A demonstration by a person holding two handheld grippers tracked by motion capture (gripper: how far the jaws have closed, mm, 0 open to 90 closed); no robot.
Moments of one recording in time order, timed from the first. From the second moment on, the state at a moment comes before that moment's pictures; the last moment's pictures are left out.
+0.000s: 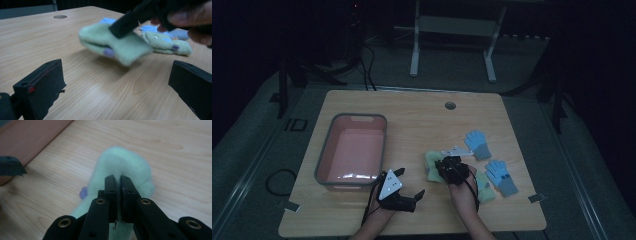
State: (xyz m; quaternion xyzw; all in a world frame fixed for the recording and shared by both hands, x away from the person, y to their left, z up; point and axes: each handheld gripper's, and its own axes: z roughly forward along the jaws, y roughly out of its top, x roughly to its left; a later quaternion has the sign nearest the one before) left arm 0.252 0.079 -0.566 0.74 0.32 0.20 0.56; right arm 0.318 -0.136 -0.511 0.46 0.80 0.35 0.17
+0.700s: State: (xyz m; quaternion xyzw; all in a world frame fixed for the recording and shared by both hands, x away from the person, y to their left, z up) left arm 0.252 0.079 -0.566 0.74 0.32 0.20 0.56; right arm 0.320 -0.130 -0.547 0.44 0.82 0.33 0.16
